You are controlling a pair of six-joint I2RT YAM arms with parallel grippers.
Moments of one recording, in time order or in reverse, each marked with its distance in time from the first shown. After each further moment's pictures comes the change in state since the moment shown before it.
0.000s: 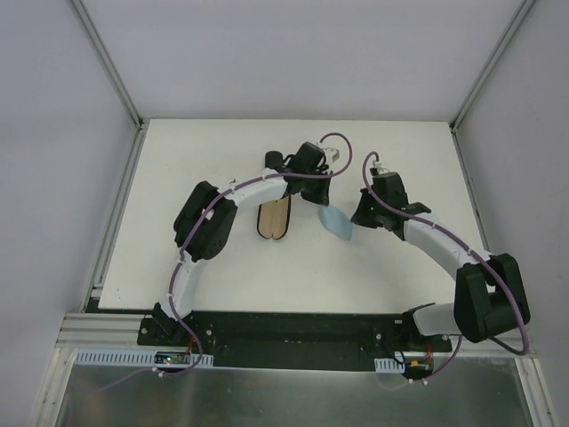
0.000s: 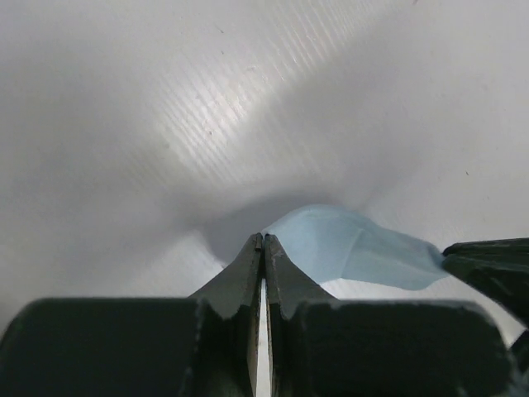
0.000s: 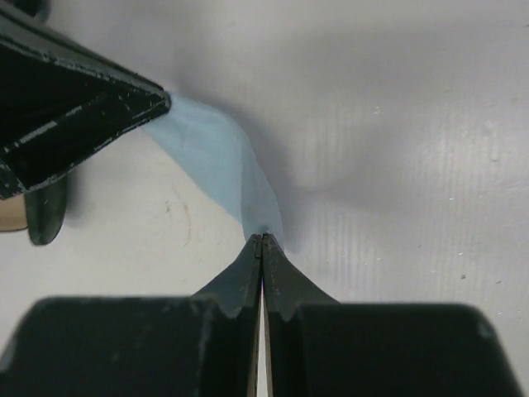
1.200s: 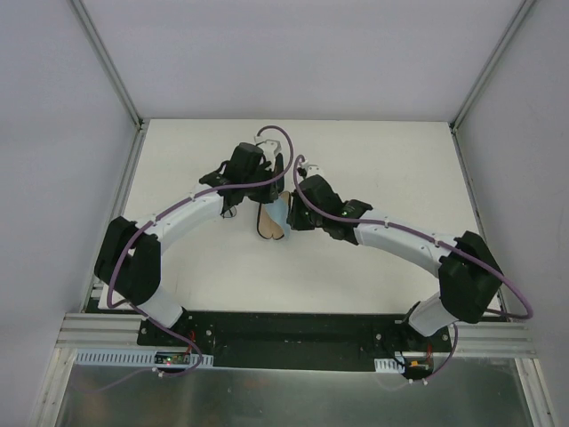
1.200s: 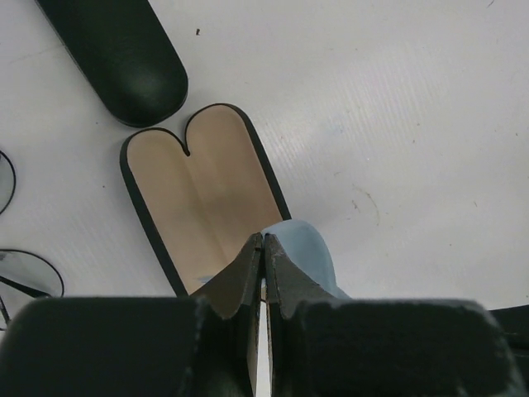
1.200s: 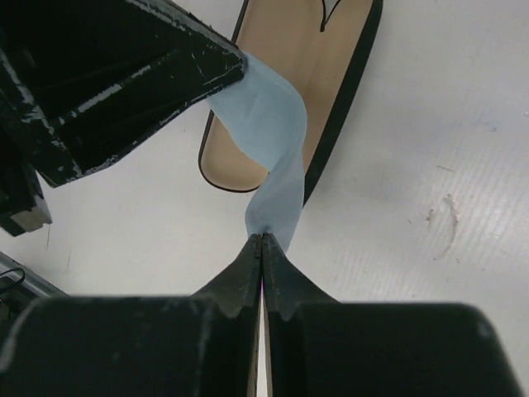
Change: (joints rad) left arm 0.166 -0.629 -0.550 0.031 -0.143 0.044; right arm 0.551 0.131 0.277 -0.013 0.197 0.178
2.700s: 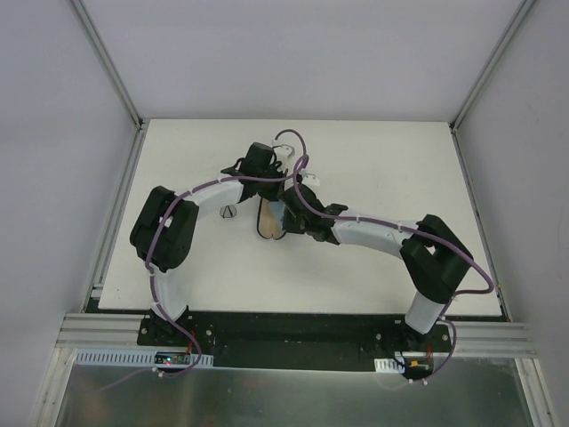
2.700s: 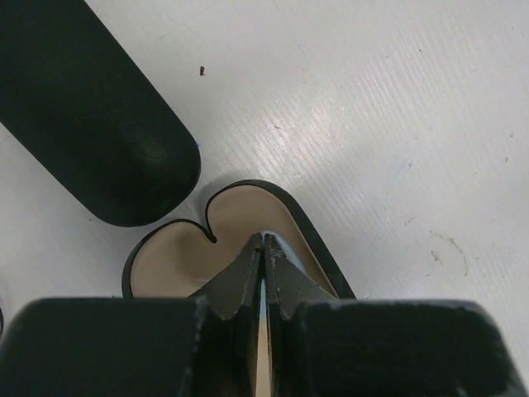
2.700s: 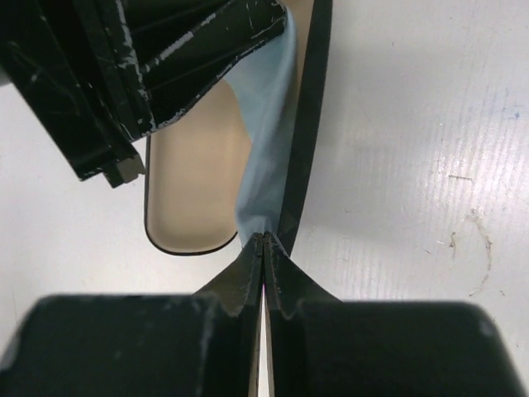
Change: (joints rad) left arm 0.037 0.307 0.106 0.137 0.091 0.192; right arm 0.033 0.226 0.033 0.106 0.140 0.179
